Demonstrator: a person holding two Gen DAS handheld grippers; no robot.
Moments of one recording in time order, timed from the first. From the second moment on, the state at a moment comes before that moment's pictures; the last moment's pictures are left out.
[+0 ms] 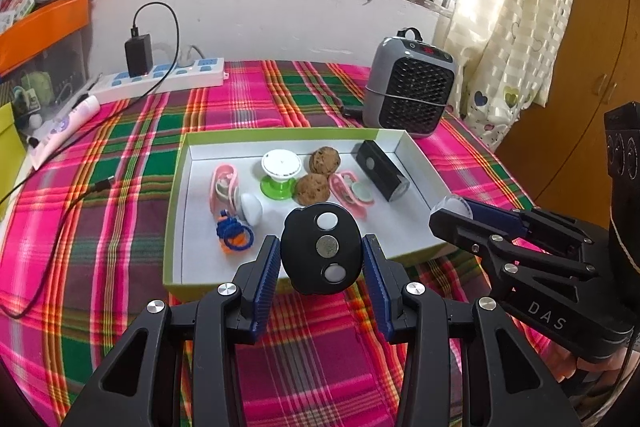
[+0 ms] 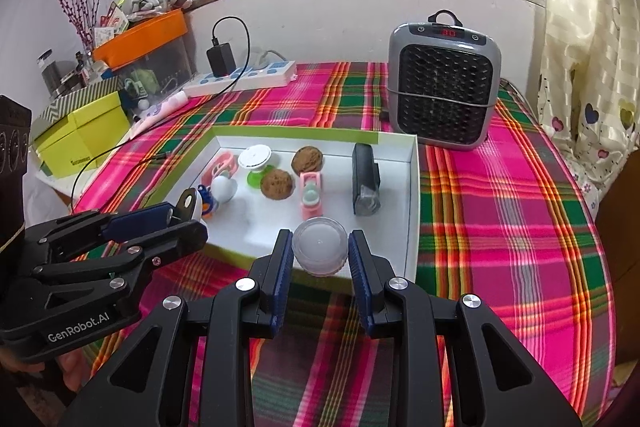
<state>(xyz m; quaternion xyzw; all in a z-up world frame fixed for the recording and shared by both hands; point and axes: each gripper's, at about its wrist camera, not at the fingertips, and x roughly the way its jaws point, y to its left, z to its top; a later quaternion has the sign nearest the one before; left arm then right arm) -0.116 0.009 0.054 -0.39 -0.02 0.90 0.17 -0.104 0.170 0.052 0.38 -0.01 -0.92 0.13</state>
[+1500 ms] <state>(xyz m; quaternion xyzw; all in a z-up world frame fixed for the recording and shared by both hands) -0.168 0.011 0.025 -0.42 -0.03 0.89 0.16 -0.164 0.173 0.021 0.43 0.00 -0.89 0.12</state>
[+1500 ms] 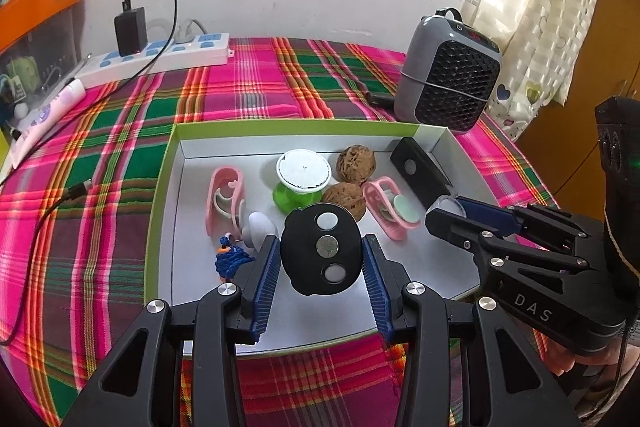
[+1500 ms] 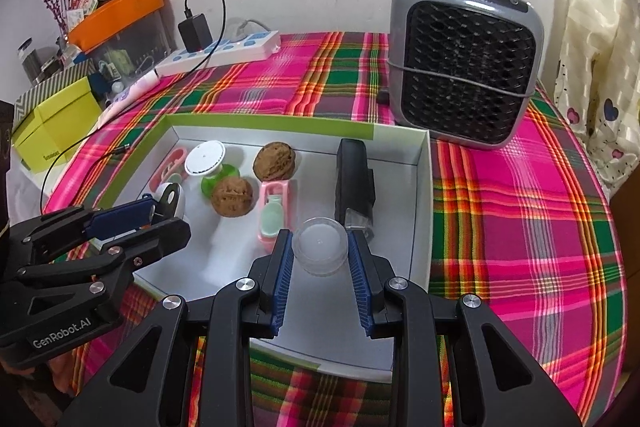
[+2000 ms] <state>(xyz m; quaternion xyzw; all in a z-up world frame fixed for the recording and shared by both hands) -0.172 0.013 0.019 -0.43 -0.03 0.89 0.16 -0.174 0.170 0.014 0.44 0.01 -0.89 0.12</state>
